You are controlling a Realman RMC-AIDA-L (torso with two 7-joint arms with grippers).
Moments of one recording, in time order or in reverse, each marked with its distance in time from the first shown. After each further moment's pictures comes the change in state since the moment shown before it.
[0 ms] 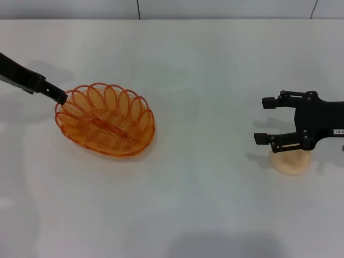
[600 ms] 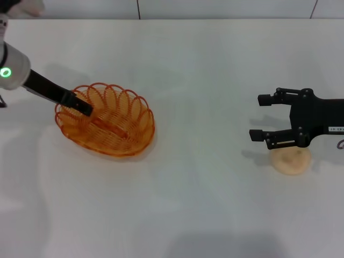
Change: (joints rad) left arm -0.020 -0.061 0.045 -0.209 0.010 -0.276 0.045; right arm 0.009 0.004 -0.012 0.017 0.025 0.017 -0.003
